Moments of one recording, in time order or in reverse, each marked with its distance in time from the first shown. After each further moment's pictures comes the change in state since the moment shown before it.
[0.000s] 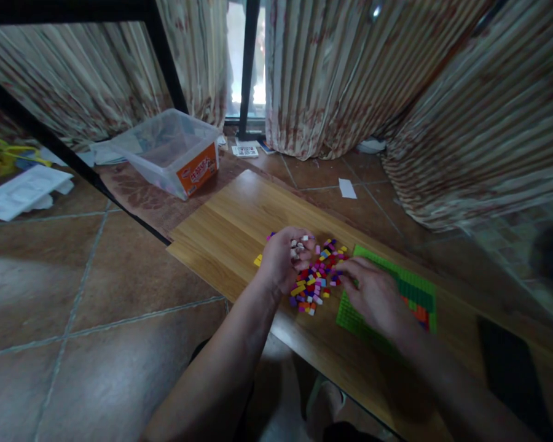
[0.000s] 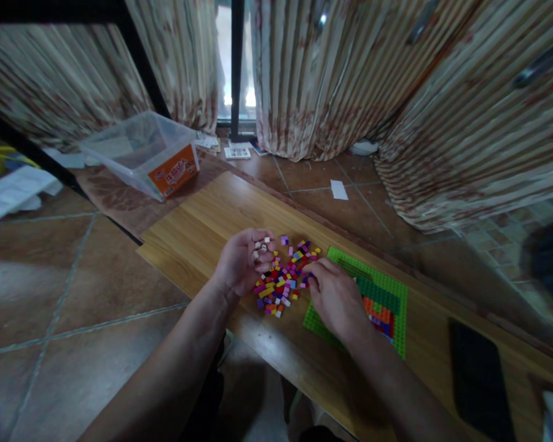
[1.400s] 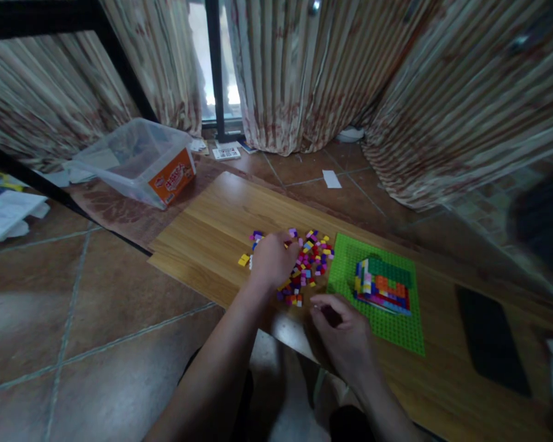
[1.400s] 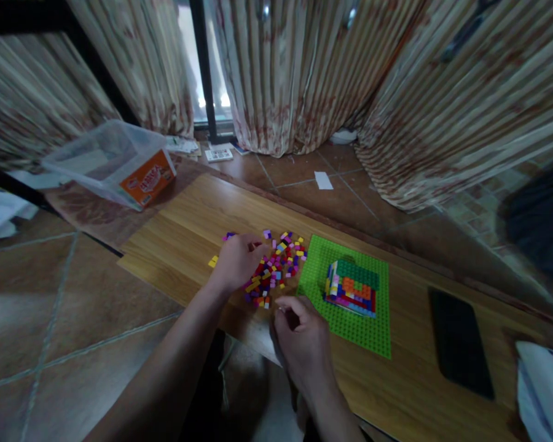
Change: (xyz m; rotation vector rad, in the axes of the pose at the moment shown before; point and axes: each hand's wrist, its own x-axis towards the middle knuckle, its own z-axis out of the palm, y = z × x) left_hand 0.018 -0.021 -0.013 1.483 0.174 0.510; right_hand -0.071 -0.056 0.040 0.551 0.228 0.461
